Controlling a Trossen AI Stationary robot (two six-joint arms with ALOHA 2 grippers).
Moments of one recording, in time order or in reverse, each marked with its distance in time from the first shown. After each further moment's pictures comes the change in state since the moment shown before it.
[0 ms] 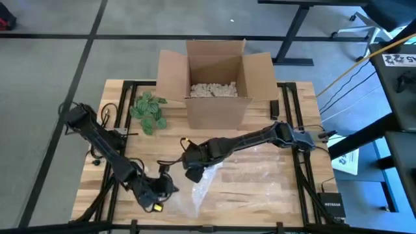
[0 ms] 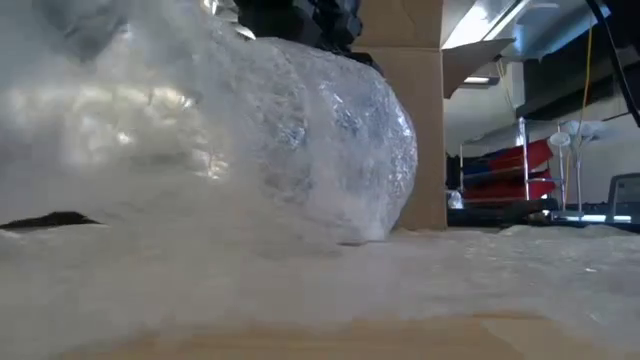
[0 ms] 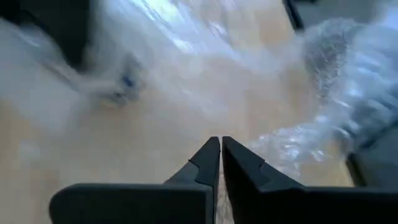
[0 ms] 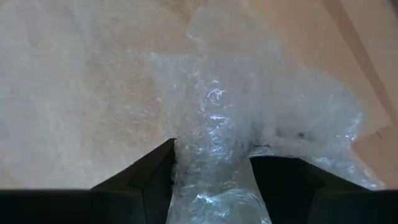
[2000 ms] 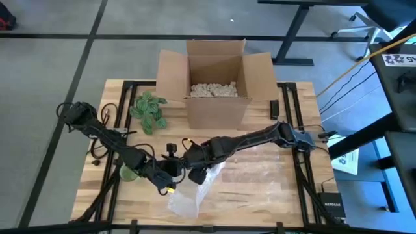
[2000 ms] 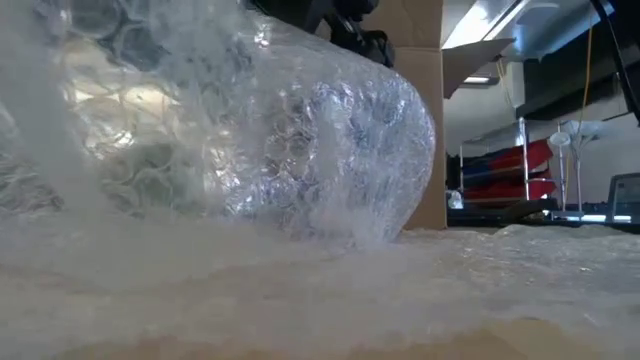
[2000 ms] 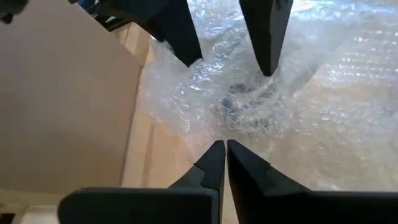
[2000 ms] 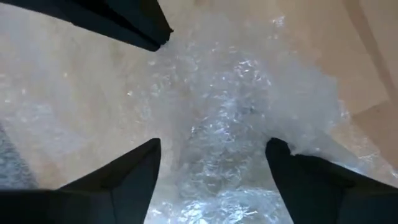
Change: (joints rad) left arm 0.201 -0.001 -0.005 -0.060 -0.107 0.385; right arm 0.018 -0.028 0.052 -0.108 -0.058 0.011
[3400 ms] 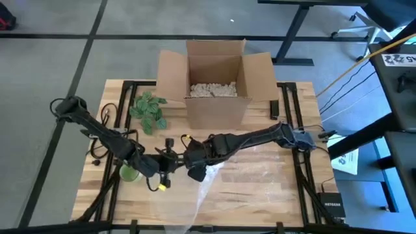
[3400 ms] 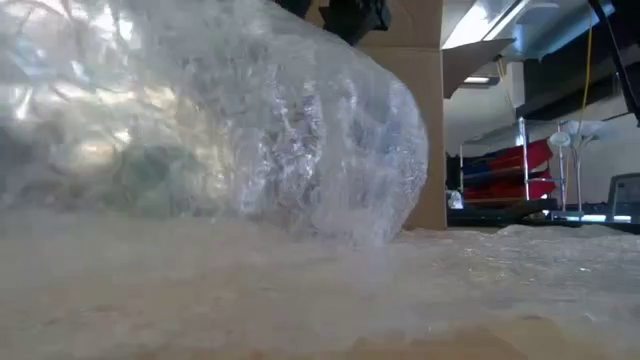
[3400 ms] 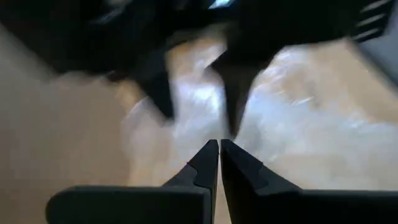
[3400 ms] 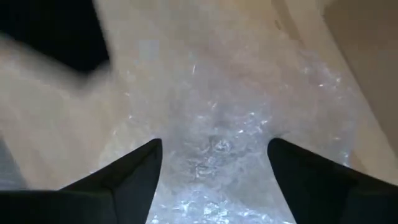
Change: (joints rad) left arm 0.020 -0.182 -0.008 0.191 0.140 0.166; right arm 0.001 0.024 0.165 -0.095 0.122 -0.071
